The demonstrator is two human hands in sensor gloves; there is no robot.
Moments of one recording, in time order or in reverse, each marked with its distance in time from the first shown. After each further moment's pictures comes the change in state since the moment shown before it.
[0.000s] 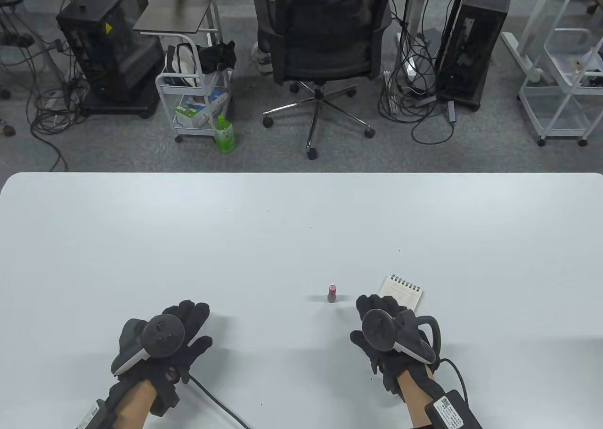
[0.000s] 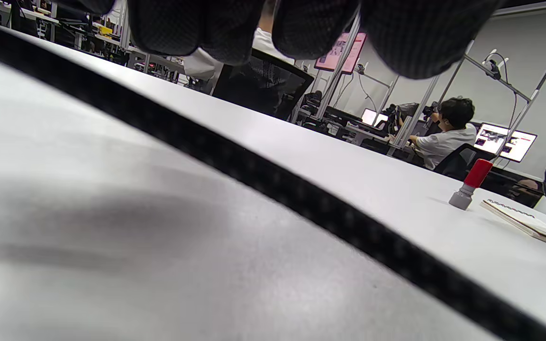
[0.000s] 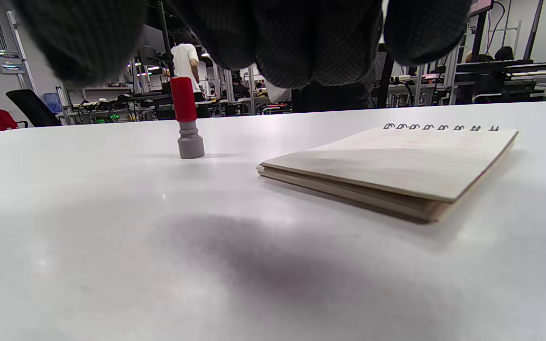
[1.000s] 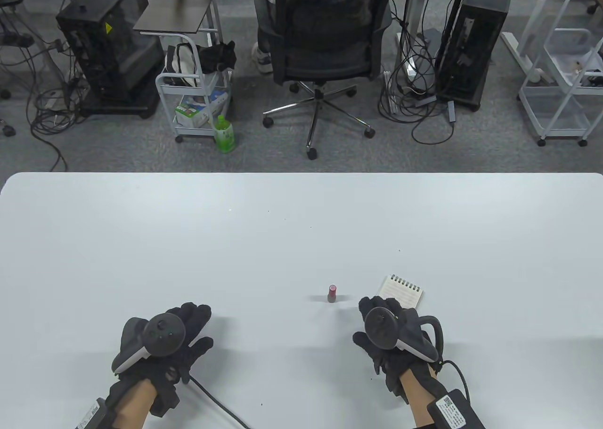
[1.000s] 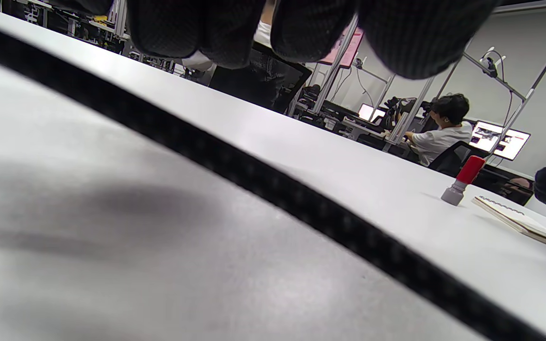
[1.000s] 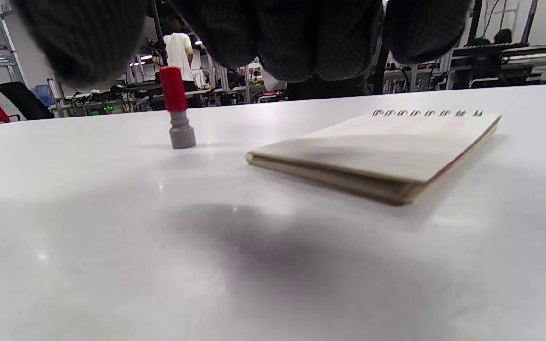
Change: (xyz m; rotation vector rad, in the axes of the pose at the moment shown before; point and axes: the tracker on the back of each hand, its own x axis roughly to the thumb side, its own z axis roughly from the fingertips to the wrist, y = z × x) left_hand 0.001 0.001 -0.001 -0.019 -0.016 0.025; right_hand -0.009 -0.007 0.001 0.013 0.021 -0.014
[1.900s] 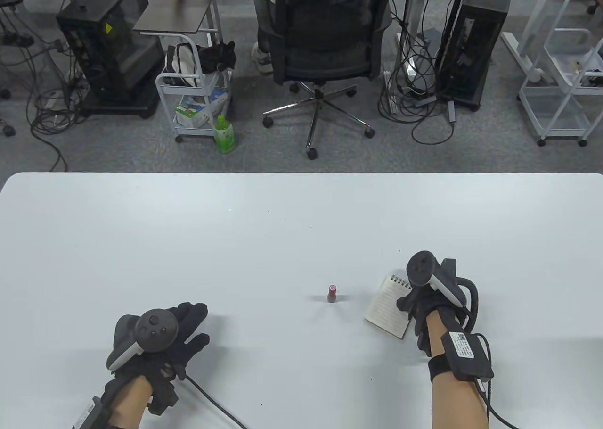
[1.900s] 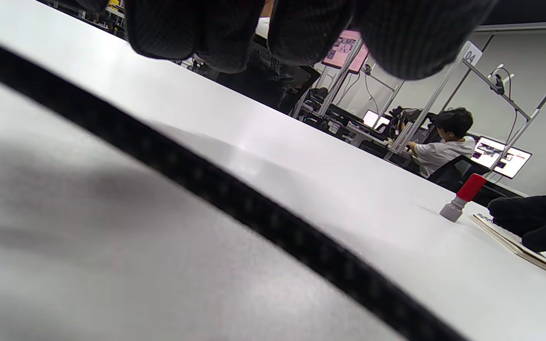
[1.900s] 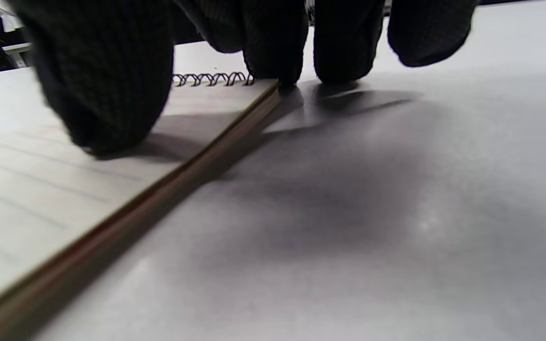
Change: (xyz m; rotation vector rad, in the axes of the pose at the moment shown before) left_hand -0.011 0.001 -0.001 -0.009 0.019 0.072; right_hand -0.104 0.003 -0.070 0.162 0.371 -0.061
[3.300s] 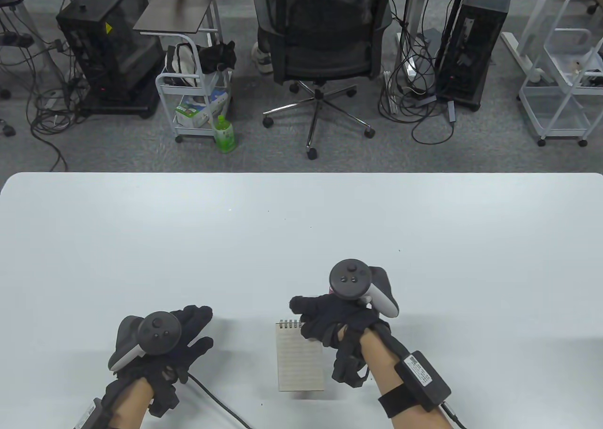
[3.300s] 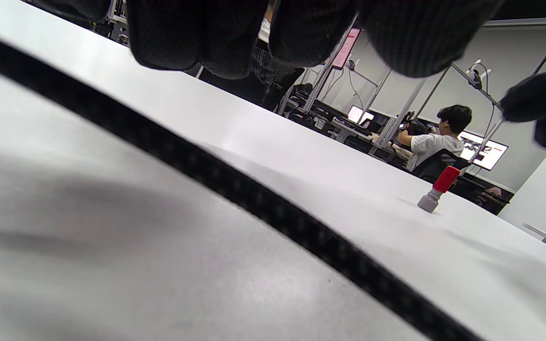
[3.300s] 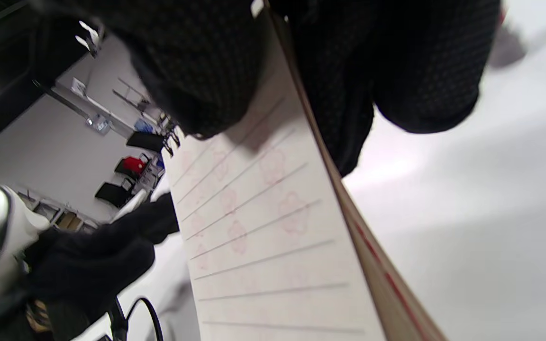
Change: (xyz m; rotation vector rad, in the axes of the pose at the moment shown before) left_hand 0.004 -0.003 0.000 -0.011 -0.052 -0.011; right_hand 0.186 -0.001 0.086 0.400 -0.567 -0.523
